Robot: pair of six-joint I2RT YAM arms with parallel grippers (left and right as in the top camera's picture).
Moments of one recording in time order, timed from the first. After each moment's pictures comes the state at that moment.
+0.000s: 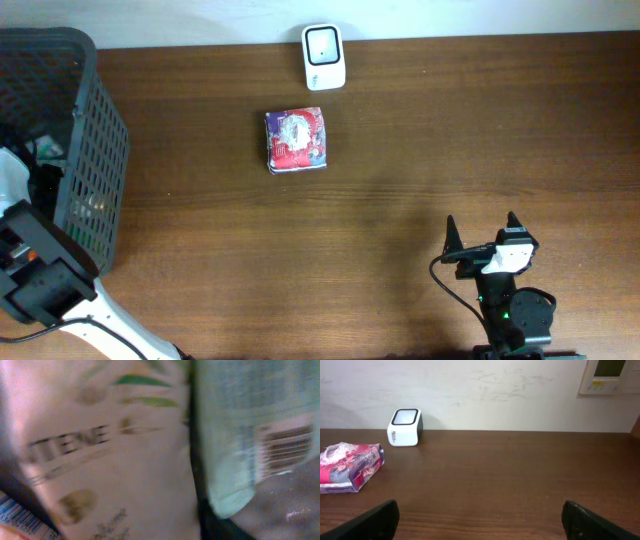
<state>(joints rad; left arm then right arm) 0.64 2.19 1.74 -1.01 -0.04 -0.64 0.01 0.01 0.01 -0.08 -0.01 0.00</state>
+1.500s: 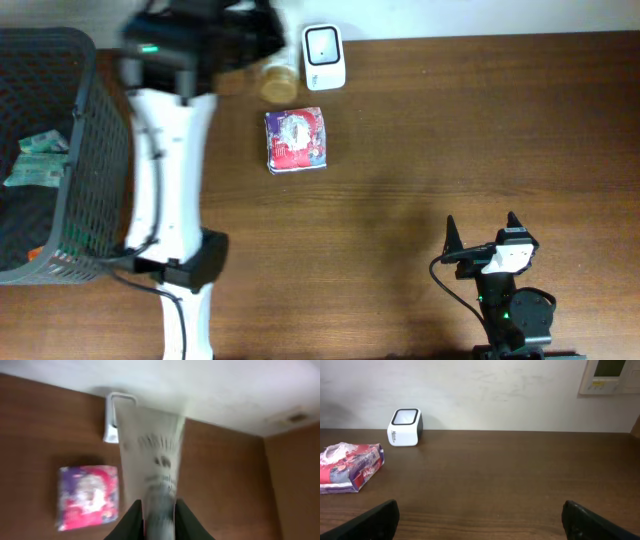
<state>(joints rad) -0.34 2.21 2.92 -1.43 0.15 -0.56 0.01 0.01 0.01 -0.08 -0.01 0.00</state>
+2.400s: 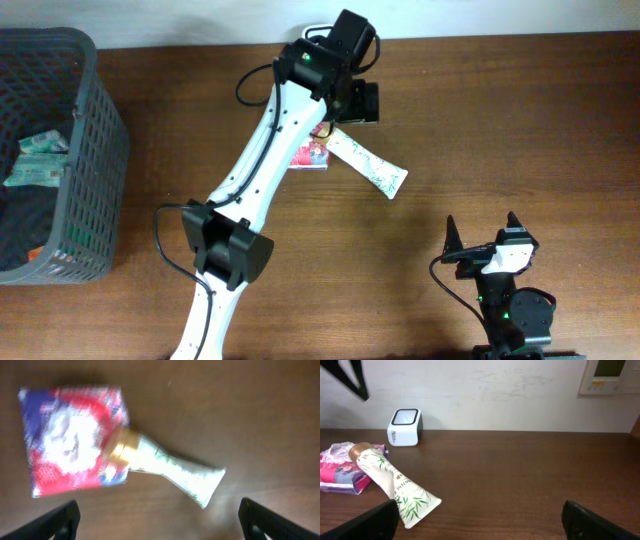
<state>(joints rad) -0.56 2.35 2.58 -1.44 -0.01 -0.51 0.01 0.01 0.01 -0.08 -0.01 0.00</state>
